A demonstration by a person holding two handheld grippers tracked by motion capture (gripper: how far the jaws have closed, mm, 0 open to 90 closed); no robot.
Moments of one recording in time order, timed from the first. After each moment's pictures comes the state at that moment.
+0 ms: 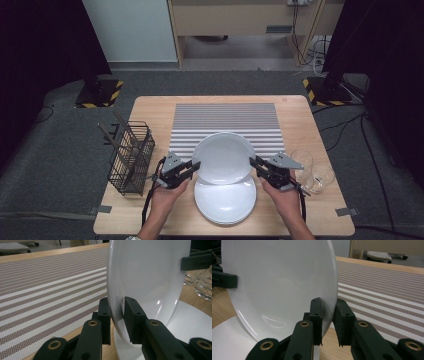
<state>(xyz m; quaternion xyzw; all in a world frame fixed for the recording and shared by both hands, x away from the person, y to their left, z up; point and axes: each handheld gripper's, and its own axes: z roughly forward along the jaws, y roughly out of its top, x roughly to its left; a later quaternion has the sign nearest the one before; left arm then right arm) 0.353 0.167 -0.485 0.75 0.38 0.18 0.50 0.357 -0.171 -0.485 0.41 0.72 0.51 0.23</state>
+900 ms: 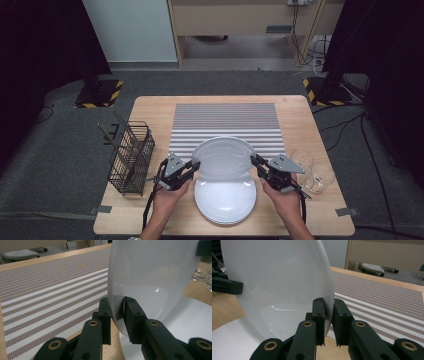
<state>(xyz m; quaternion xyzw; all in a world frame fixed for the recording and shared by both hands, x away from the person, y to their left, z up) 0.349 0.162 -0.488 0.76 0.38 0.22 0.49 0.348 -0.169 -0.476 0.39 0.71 0.52 0.27</state>
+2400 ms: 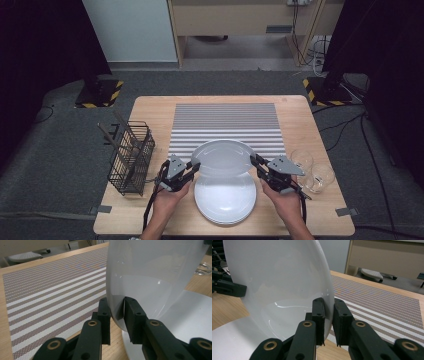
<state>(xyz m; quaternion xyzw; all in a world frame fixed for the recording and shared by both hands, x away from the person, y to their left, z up) 0.347 0.160 -0.491 0.76 0.37 0.23 0.48 0.344 -0.167 -0.473 0.37 0.72 0.52 0.28</state>
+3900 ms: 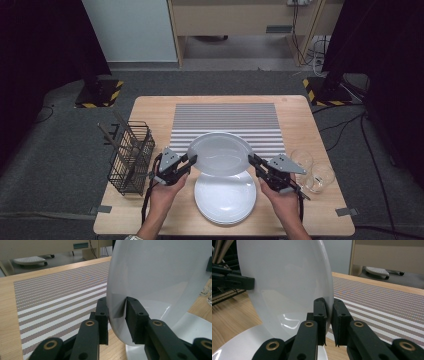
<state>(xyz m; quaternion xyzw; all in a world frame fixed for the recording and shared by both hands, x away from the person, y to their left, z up) 0.354 0.170 -0.467 0.73 0.39 0.23 0.51 0.340 -0.162 -0.463 0.39 0.70 0.54 0.25</state>
